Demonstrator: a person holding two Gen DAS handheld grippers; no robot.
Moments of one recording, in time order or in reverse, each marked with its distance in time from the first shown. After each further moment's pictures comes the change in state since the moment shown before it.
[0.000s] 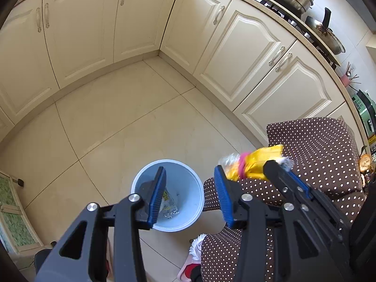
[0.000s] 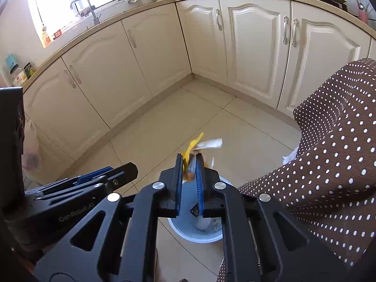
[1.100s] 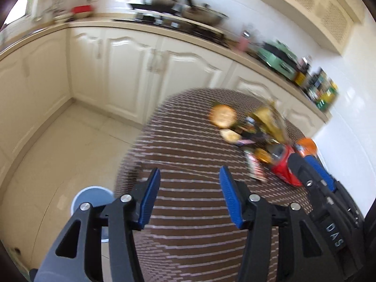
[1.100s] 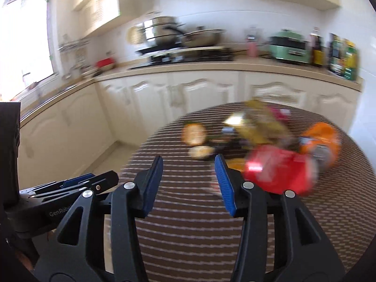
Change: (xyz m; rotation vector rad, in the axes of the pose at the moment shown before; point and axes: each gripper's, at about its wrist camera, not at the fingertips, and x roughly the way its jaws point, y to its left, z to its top) left arm -0.110 -0.273 -0.089 0.462 -0.072 -0.298; right arm -0.306 -0.173 -0.057 0.258 -0.399 -0.458
